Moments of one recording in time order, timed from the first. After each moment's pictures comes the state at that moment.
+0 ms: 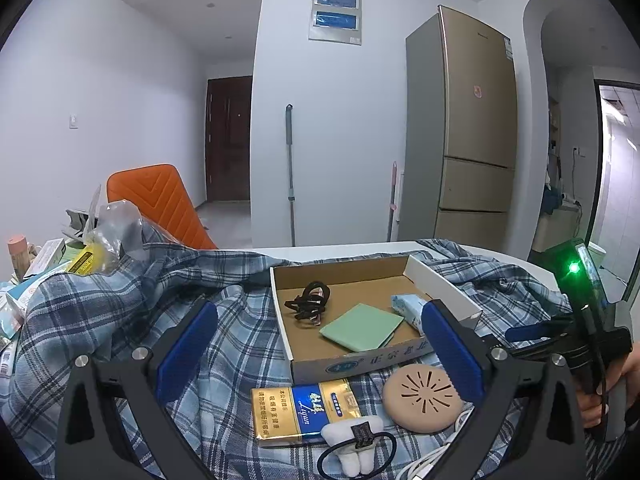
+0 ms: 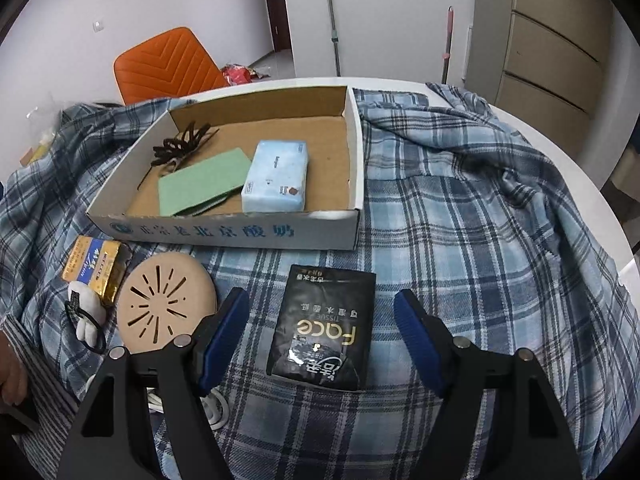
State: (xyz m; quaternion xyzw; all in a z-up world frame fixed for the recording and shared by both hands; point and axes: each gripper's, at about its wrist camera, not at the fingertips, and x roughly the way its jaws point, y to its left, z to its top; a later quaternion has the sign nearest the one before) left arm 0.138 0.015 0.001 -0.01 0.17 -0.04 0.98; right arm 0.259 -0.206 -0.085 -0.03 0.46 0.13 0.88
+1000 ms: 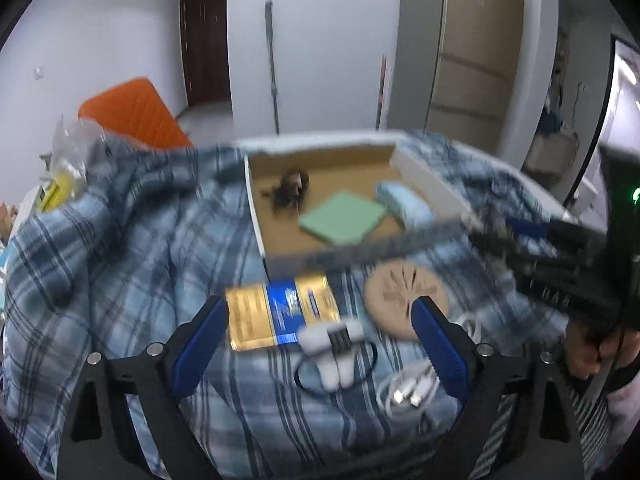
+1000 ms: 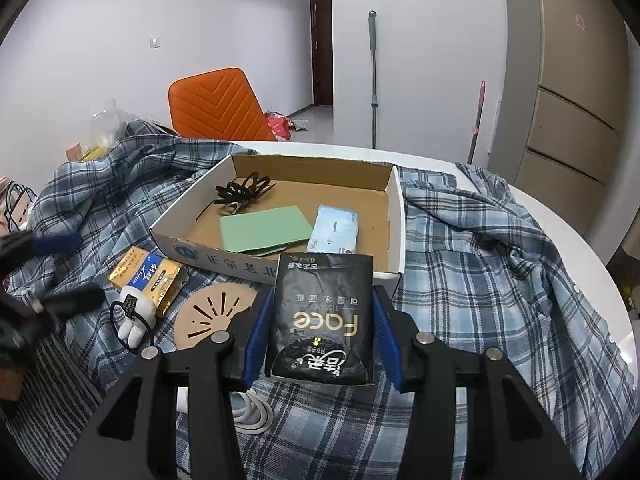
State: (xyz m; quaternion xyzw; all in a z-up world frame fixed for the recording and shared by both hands) left arm 0.155 0.001 -0.014 0.01 0.37 -0.06 0.93; right arm 0.222 -0.188 -0.048 -0.06 0.34 0.19 0.92
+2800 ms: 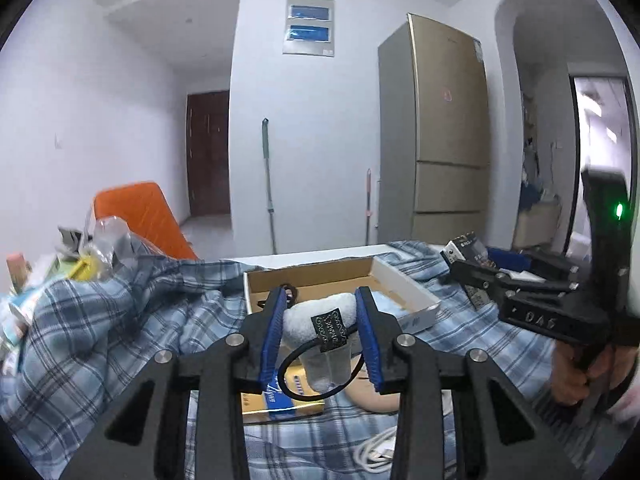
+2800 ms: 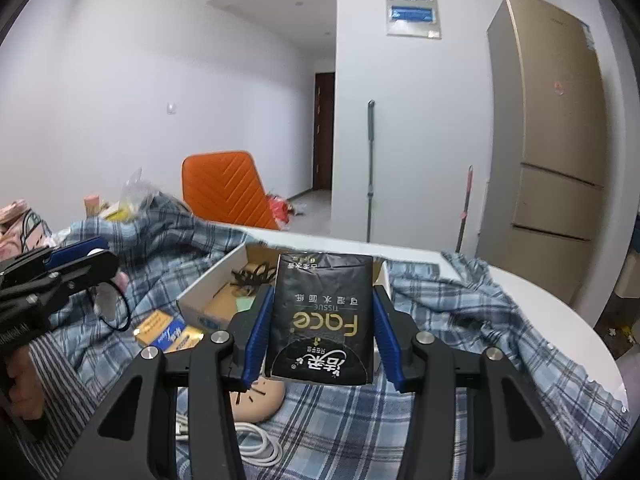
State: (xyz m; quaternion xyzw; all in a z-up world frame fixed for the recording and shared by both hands) left arm 0.094 -0.014 0.007 0.02 0.15 -0.08 0.99; right arm 0.174 -0.194 -0.005 -0.05 0.17 0.19 0.97
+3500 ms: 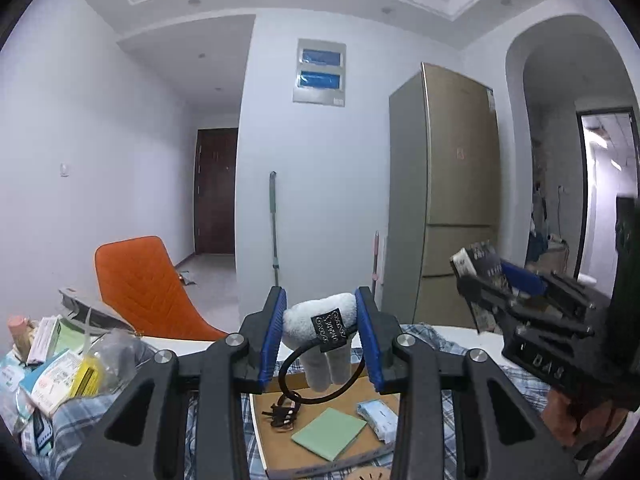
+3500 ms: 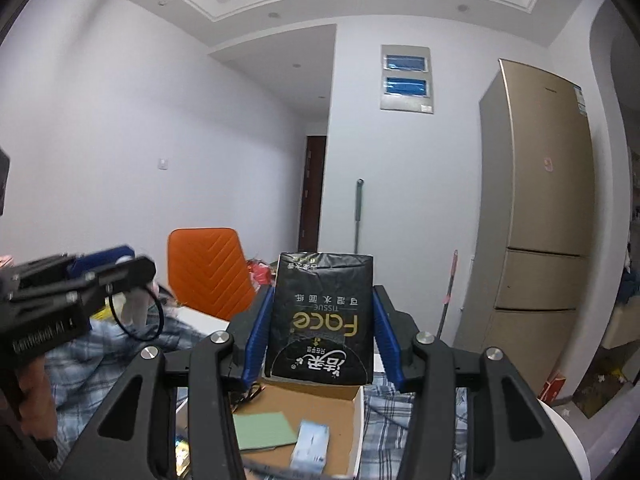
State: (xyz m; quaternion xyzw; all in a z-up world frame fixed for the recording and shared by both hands) left arm 0.132 -0.011 0.123 -0.02 0.07 -0.06 1.00; right arm 0.204 -0.178 0.101 -0.05 0.06 0.17 0.98
